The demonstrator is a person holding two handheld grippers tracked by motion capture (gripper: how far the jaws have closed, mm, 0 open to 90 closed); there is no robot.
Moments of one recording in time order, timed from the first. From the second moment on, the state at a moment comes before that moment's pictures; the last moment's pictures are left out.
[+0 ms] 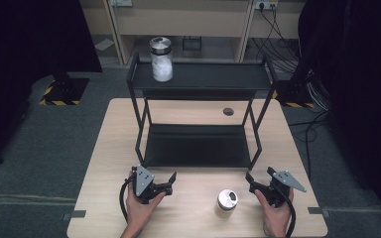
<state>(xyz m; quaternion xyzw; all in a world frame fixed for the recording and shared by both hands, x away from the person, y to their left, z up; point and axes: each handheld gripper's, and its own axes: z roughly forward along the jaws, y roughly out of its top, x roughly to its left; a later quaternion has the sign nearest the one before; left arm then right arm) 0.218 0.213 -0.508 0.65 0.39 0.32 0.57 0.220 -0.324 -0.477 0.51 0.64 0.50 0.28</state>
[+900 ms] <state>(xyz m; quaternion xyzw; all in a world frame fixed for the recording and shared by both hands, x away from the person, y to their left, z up) 0.220 0.216 -0.516 0.64 0.41 0.30 0.58 0.220 -0.324 -0.477 0.51 0.64 0.50 0.28</state>
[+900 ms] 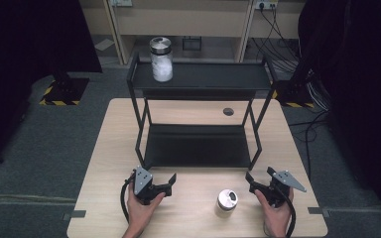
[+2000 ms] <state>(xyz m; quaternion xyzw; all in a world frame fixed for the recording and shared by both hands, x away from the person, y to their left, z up) 0.220 0.216 -0.516 0.65 0.40 0.30 0.57 0.219 -0.324 -0.477 0.51 0.64 0.50 0.28</state>
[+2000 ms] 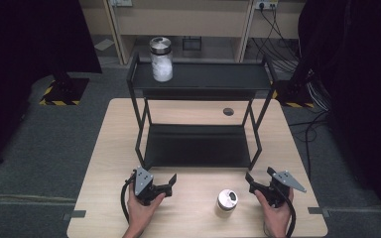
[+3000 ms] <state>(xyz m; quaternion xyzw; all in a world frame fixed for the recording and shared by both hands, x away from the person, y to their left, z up) 0.219 0.215 -0.516 0.65 0.40 0.30 0.57 0.219 -0.326 -0.478 0.51 0.64 0.51 0.28</state>
